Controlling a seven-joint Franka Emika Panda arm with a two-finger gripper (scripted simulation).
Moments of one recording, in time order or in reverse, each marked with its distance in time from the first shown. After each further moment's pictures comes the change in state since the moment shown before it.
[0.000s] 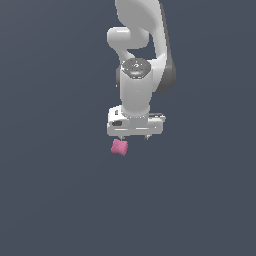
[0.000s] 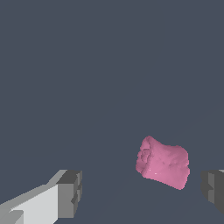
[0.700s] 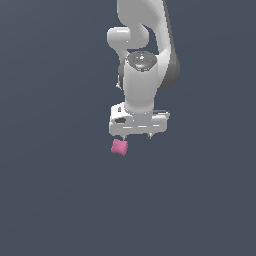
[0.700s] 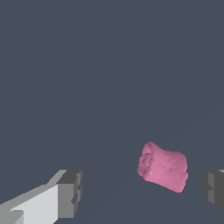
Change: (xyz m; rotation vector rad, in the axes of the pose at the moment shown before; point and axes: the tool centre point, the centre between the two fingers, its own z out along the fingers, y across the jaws) arm 0.007 -0.010 -0.016 -0.007 0.032 -0.032
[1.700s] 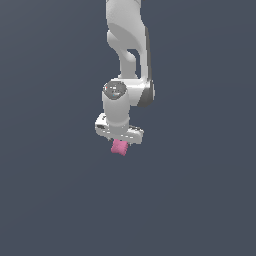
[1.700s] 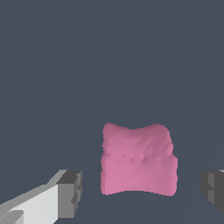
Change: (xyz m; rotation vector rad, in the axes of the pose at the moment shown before) arm -0.050 0.072 0.092 -0.021 -0.046 0.334
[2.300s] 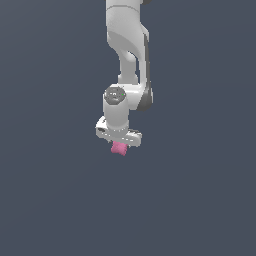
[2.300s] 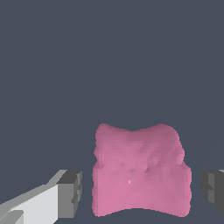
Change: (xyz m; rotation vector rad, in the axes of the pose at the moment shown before) arm -0.002 0.004 0.023 -0.001 0.000 0.016
